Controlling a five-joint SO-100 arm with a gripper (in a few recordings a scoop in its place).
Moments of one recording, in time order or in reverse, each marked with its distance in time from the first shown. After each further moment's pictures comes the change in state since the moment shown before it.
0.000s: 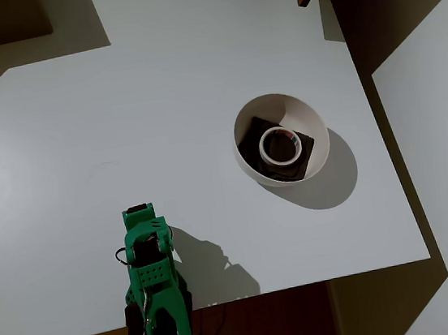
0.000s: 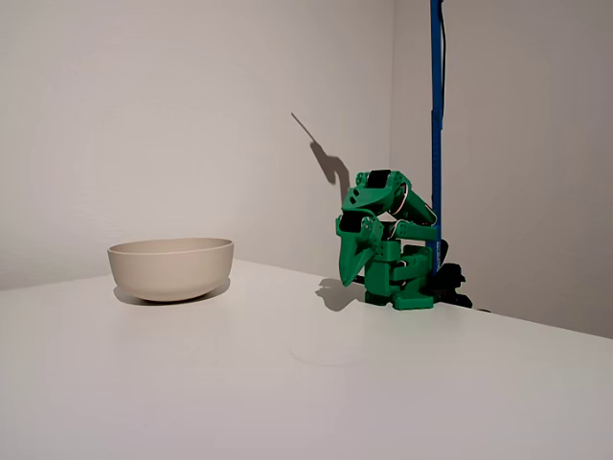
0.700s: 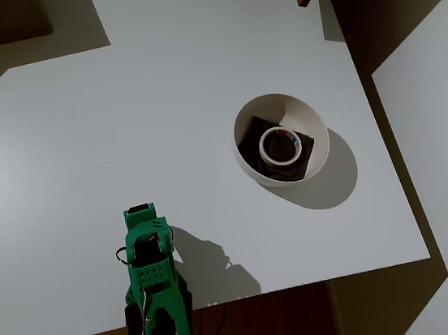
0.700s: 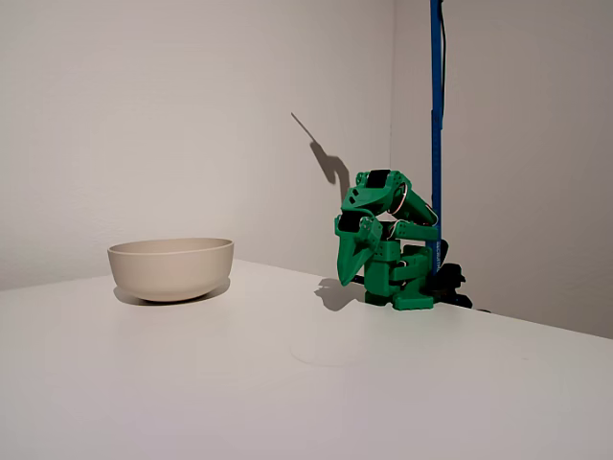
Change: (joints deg) arm 1.1 0.1 0.0 0.1 -0.4
